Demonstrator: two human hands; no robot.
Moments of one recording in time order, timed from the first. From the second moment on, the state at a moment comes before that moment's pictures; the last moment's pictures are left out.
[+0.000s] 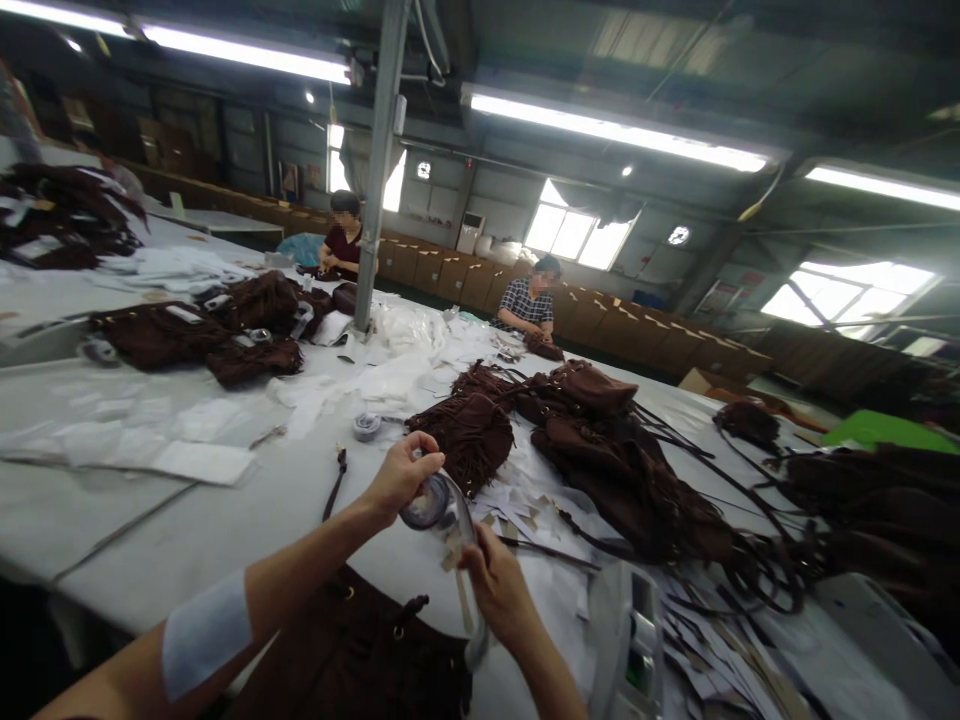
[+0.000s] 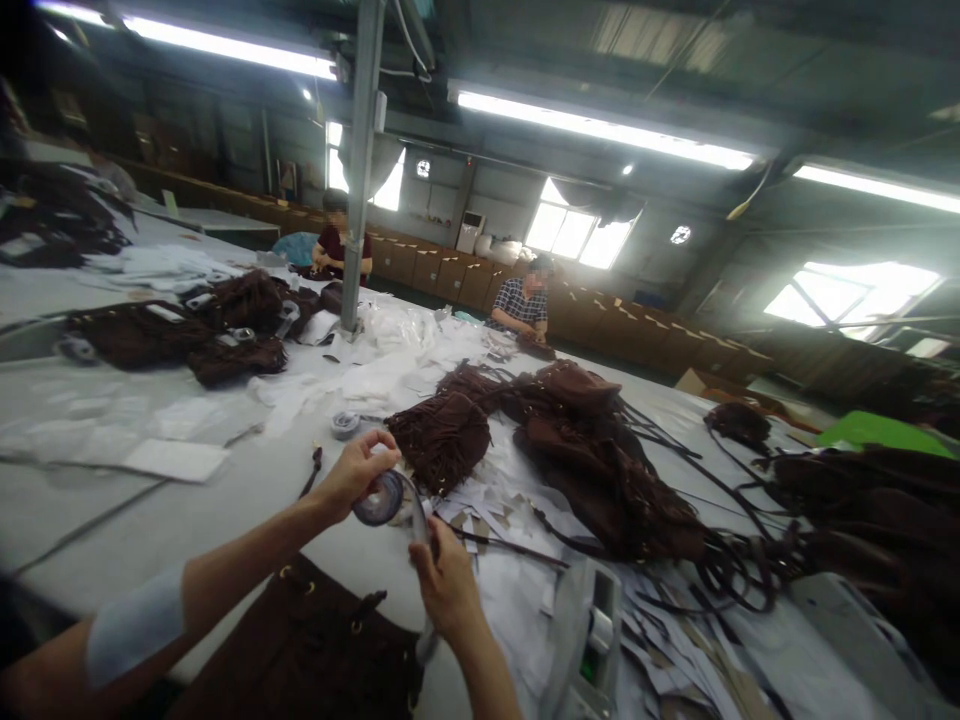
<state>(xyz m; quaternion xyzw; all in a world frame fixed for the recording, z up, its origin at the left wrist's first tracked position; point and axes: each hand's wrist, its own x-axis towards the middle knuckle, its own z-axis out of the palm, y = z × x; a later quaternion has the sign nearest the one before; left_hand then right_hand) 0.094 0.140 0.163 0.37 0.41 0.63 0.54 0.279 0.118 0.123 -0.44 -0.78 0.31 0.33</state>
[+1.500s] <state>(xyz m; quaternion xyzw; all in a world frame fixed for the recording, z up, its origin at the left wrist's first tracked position) 0.084 0.133 0.108 0.53 0.48 0.36 0.60 0.343 0.144 0.148 -0.54 -0.68 0.27 0.42</state>
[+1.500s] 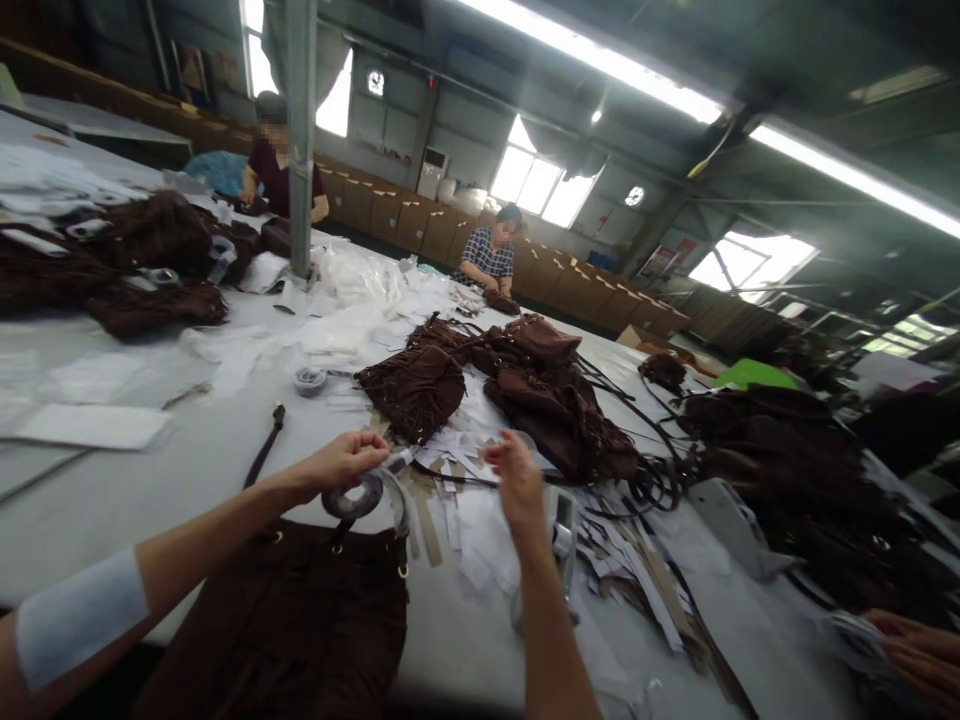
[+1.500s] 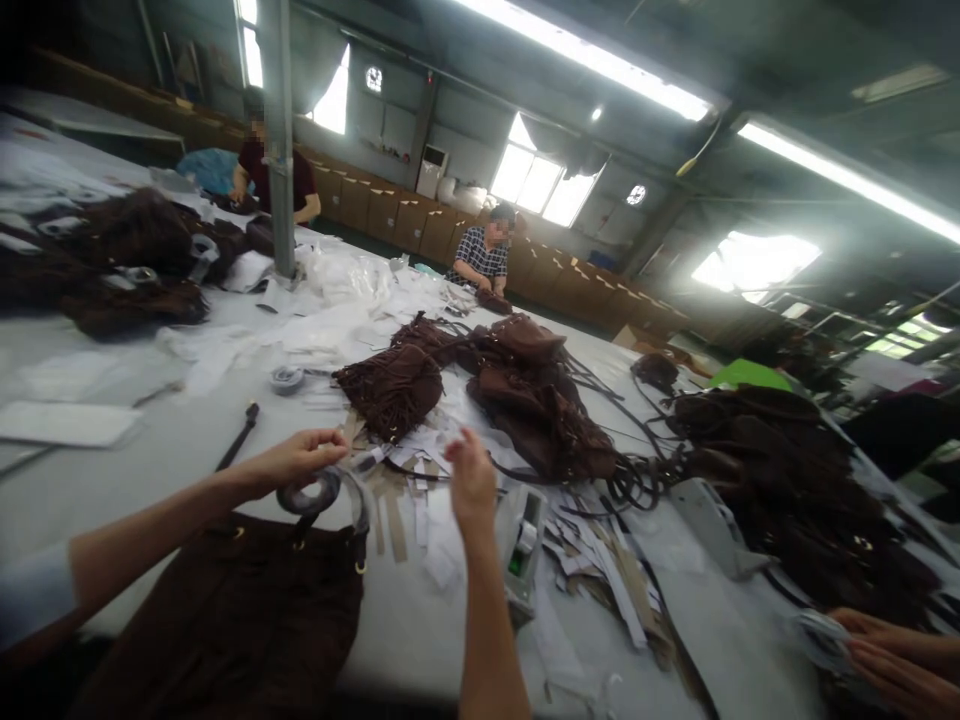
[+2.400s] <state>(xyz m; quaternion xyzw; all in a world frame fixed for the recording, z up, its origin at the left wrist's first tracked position) 0.090 0.120 0.044 0.49 0.45 0.42 0.62 0.293 0.077 -0.007 -0.50 -0.59 0.53 0.35</state>
